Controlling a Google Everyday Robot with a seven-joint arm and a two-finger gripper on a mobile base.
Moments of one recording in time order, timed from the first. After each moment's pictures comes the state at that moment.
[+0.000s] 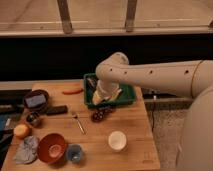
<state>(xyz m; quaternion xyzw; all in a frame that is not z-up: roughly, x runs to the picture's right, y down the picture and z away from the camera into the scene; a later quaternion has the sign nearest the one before) -0.005 0.051 0.741 -0.24 0.08 0.52 0.81</state>
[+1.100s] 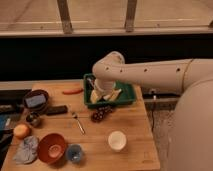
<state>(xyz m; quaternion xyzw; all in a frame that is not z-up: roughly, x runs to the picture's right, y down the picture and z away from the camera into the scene) -0.036 0.040 0.758 -0.25 0.06 0.48 0.84</state>
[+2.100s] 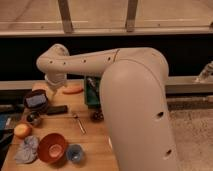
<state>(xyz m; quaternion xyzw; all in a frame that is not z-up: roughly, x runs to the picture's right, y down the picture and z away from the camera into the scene) -0.252 0.011 0.763 -0.28 -0.03 0.33 0.90</state>
